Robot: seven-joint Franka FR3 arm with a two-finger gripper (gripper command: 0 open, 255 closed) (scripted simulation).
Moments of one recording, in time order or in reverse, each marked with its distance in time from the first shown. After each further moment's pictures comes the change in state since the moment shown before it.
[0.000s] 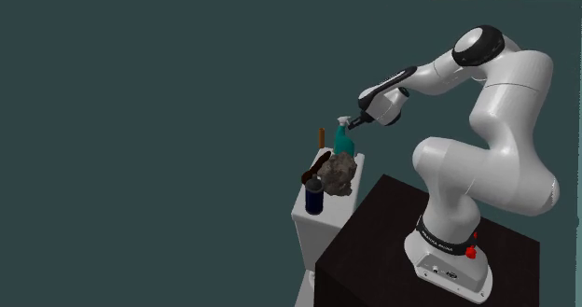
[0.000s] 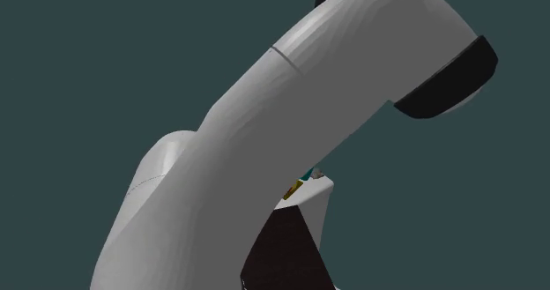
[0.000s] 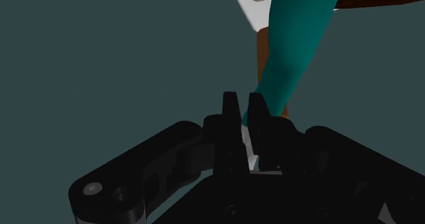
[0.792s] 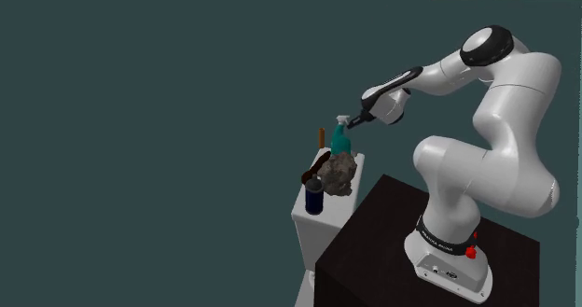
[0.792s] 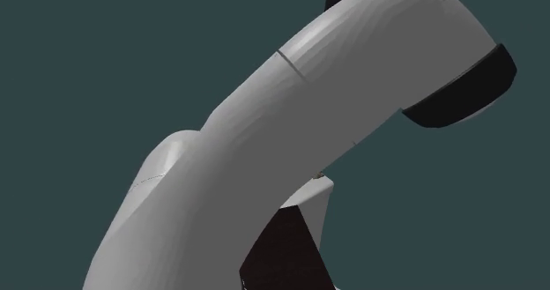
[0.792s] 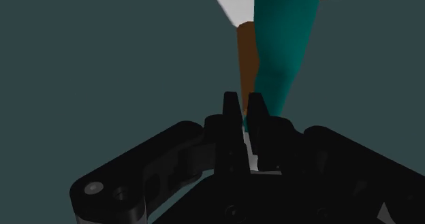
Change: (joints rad) arm -0.070 -0.016 0.050 -0.009 -0.132 -0.073 0.130
